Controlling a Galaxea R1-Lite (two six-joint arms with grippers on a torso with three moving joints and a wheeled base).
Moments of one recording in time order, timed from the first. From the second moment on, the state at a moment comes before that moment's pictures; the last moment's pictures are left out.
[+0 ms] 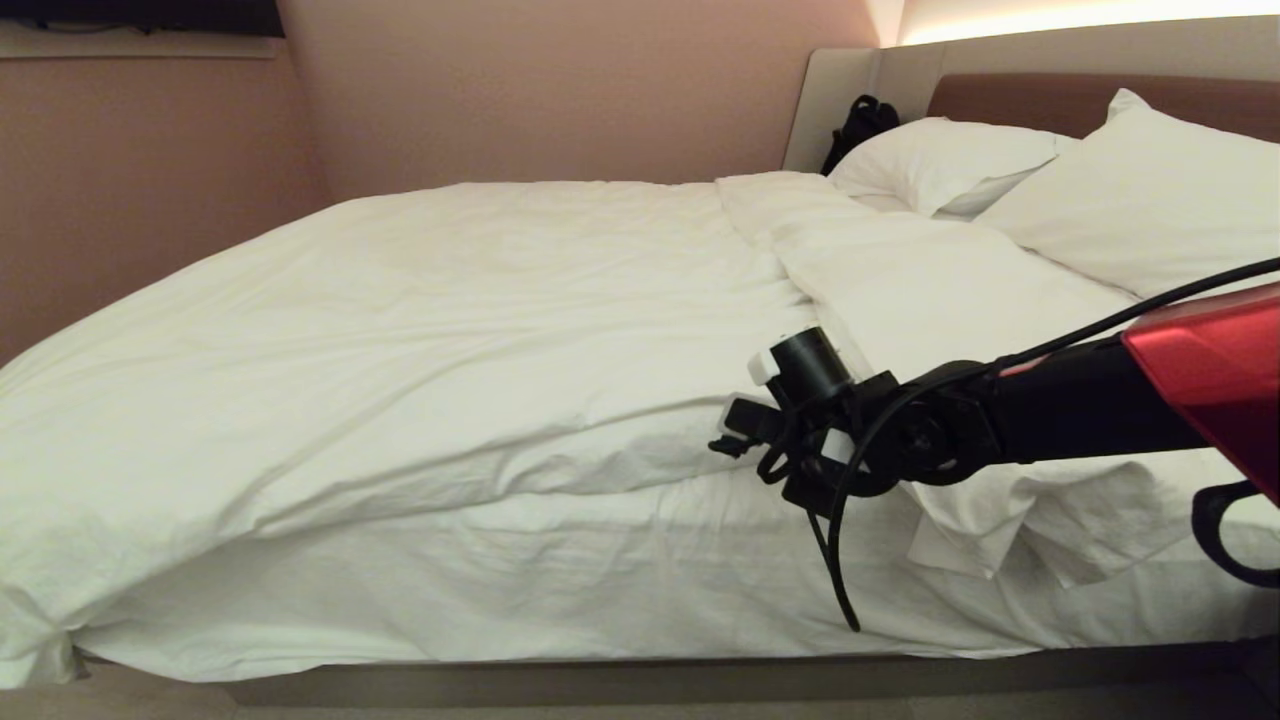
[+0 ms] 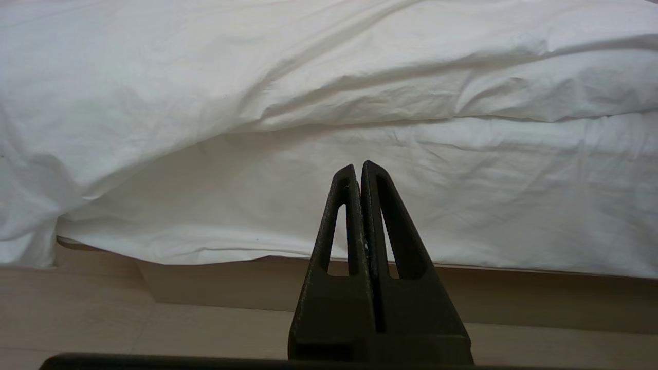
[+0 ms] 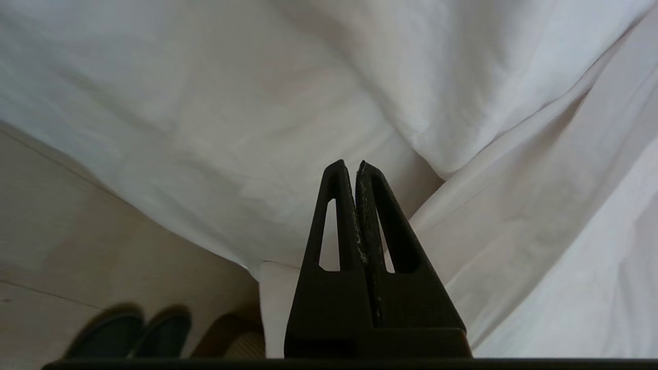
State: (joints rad) left arm 0.01 0.00 0.00 -0.07 0.03 -0.06; right arm 0.60 2.09 -1.46 0.18 -0.62 -0.71
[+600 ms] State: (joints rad) left arm 0.01 0.00 0.00 -0.07 0.03 -0.06; right arm 0.56 2.19 -1.48 0.05 -0.71 -0.76
